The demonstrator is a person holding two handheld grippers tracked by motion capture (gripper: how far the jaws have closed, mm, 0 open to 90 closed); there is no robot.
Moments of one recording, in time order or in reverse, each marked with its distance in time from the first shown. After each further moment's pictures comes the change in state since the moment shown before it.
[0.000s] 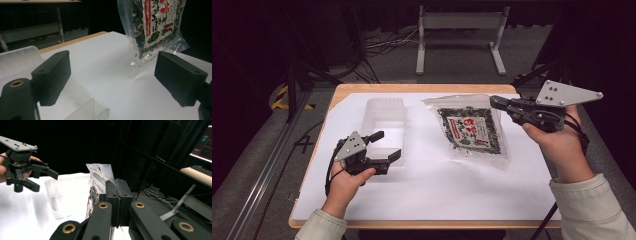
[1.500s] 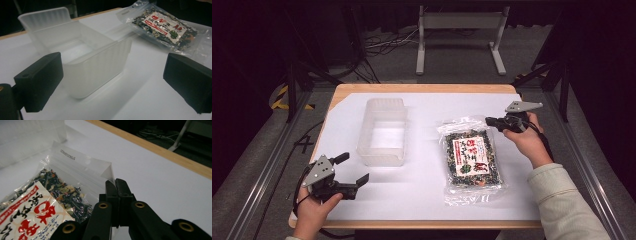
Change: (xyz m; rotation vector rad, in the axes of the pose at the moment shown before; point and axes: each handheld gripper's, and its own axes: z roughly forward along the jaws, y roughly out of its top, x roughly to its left) left arm 0.012 -0.048 -0.077 0.111 0.095 0.025; right arm -0.066 -0.174 0.073 0.331 -0.073 0.292
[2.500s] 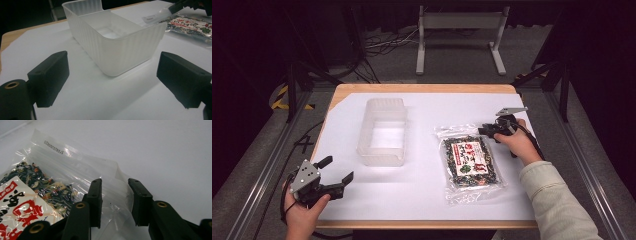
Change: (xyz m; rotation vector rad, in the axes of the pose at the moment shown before) left arm 0.014 -0.022 -0.030 0.037 0.199 -0.041; right arm -0.020 -0.040 0.054 0.133 0.019 0.134
